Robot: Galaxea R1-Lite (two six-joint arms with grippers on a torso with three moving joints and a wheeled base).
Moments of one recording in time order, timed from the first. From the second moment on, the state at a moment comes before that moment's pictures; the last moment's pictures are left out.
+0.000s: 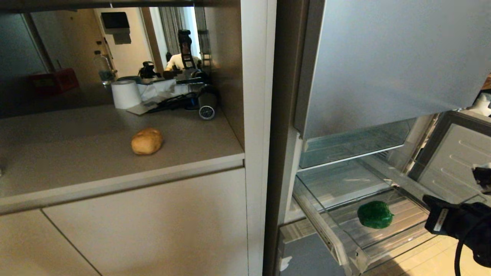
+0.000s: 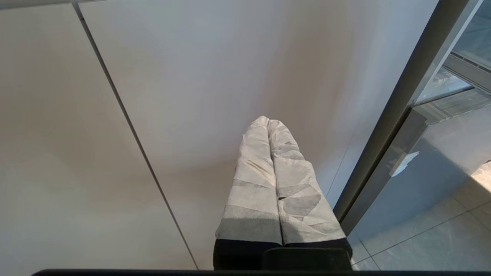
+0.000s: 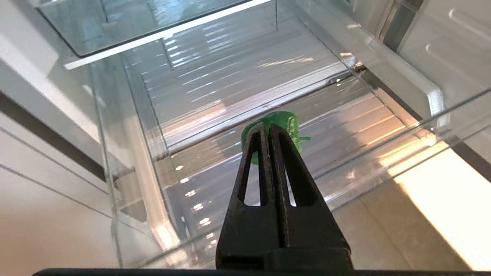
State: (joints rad) left arm 0.00 0.00 -0.06 0.14 0.01 0.00; right arm 0.19 1.27 -0.23 -0.78 -0.31 0.18
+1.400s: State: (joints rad) left arm 0.00 0.00 -0.06 0.14 0.01 0.00; right arm 0.20 1.03 -0.01 -0.77 0.03 -0.03
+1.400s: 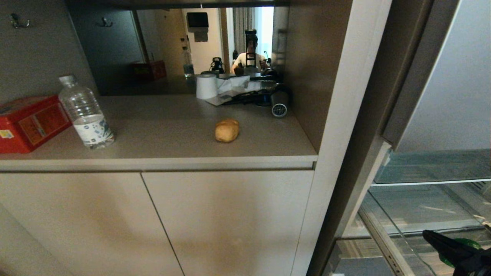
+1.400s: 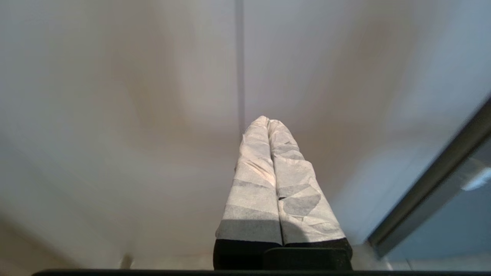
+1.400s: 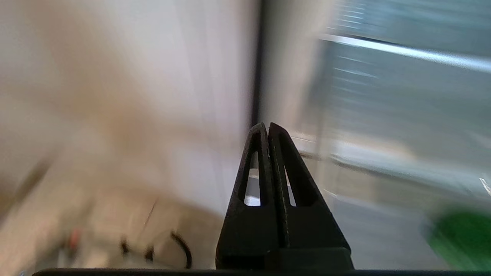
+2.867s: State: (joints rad) left arm 0.00 0.00 -0.06 0.14 0.01 0.00; right arm 0.72 2.03 -1.47 -0.70 -0.12 -0.10
